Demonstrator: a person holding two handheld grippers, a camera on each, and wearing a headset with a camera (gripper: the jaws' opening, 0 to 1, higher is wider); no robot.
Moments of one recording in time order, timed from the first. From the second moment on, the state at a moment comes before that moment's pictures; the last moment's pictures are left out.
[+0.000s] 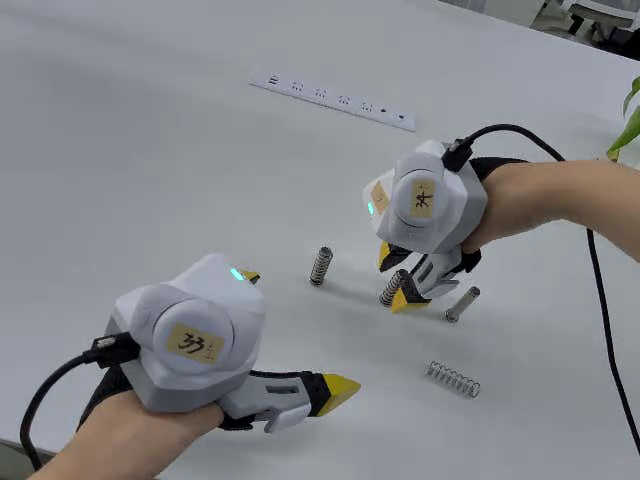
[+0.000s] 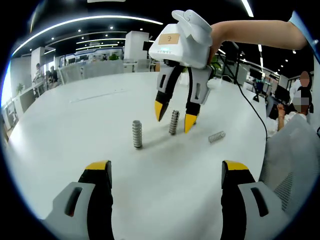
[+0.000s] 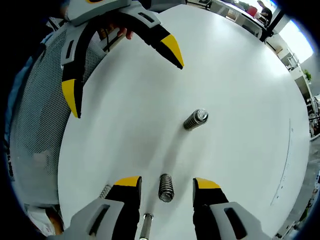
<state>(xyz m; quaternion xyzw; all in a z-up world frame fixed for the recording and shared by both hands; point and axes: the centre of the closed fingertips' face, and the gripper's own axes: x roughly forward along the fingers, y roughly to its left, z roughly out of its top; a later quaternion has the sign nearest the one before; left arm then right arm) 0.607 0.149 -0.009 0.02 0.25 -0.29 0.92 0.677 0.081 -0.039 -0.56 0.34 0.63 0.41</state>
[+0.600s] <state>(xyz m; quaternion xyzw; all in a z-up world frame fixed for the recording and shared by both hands) 0.608 0.149 -0.007 0.02 0.25 -0.29 0.92 0.680 0.084 -0.030 -0.52 0.32 0.63 0.48</state>
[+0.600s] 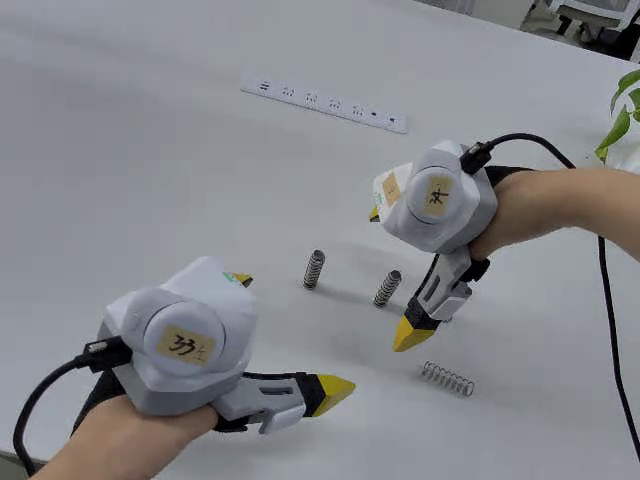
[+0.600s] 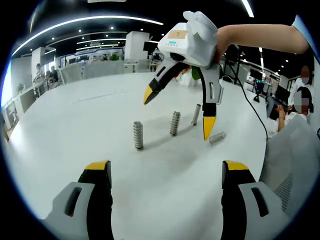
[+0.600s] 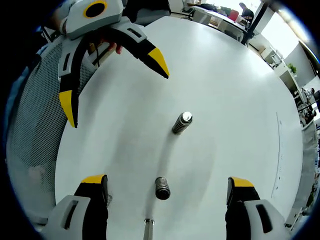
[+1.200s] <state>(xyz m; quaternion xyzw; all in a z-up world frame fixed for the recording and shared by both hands) 0.607 0.145 -0.007 0.03 0.25 -0.30 0.92 0.675 0.075 -0.011 -0.44 0.32 0.63 0.56</state>
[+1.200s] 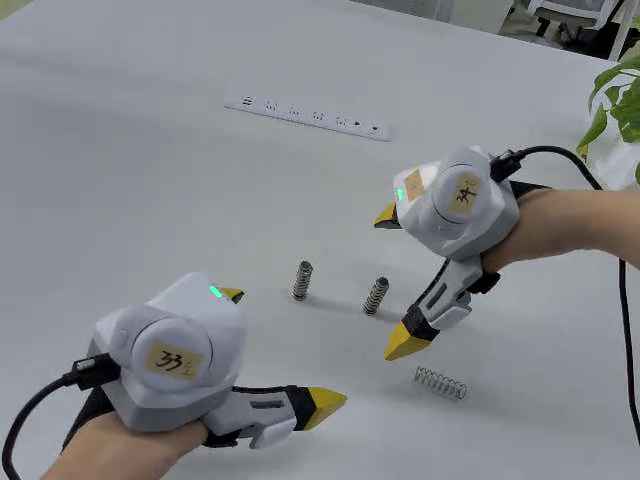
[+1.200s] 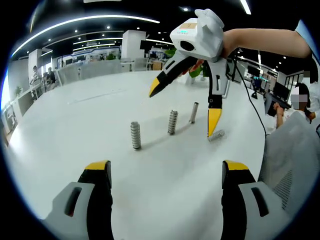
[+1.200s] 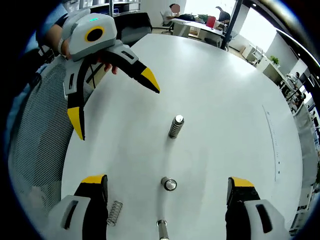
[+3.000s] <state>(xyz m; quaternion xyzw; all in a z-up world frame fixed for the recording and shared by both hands) 0.604 0.153 -0.007 0.08 0.28 -0.34 0.90 0.621 -0.056 0.014 -0.28 0.31 0.51 0.75</state>
